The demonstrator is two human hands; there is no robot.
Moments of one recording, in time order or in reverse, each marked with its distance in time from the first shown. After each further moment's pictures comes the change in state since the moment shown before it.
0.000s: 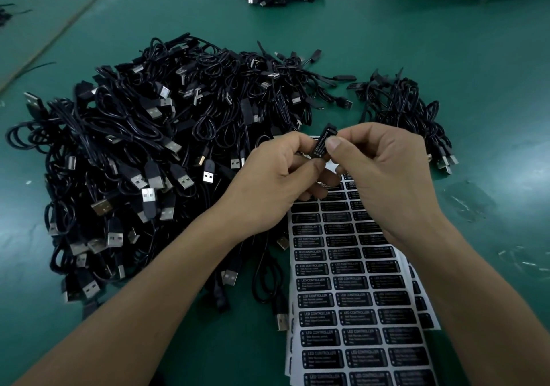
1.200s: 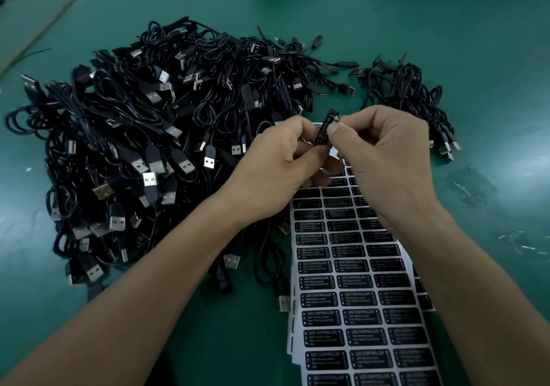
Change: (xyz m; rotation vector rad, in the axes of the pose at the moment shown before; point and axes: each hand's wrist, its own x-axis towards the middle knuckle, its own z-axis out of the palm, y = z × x) left_hand -0.001 0.001 0.004 -0.045 0.016 -0.004; right_hand -0.003 -0.002 0.007 0.022 0.084 -0.005
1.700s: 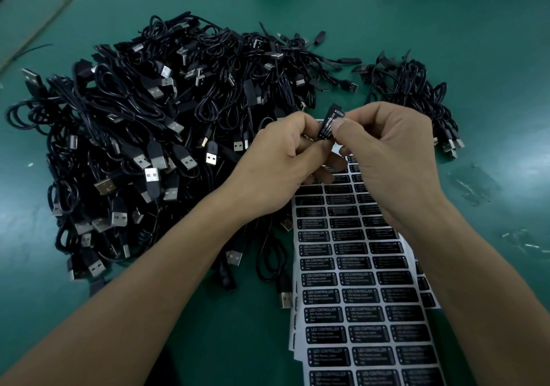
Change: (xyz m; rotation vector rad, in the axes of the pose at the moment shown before) left_hand 0.001 0.000 0.000 0.048 0.007 0.004; right_hand 0.001 -0.001 -0.001 0.060 -0.025 0.047
